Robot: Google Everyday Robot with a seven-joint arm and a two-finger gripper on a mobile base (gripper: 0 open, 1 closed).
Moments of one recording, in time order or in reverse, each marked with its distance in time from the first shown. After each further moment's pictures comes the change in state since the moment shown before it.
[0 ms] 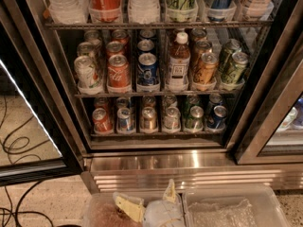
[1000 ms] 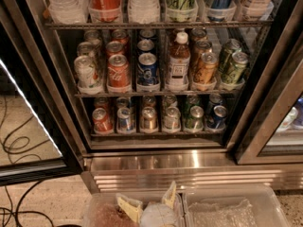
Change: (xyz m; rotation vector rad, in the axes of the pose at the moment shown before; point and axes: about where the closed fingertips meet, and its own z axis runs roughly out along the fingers) arm 0.025 -0.016 0.015 0.125 -0.051 -0.111
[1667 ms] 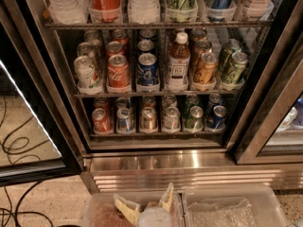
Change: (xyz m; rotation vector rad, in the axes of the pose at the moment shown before) arm 0.007 0.003 0.002 0.007 -0.084 0.026
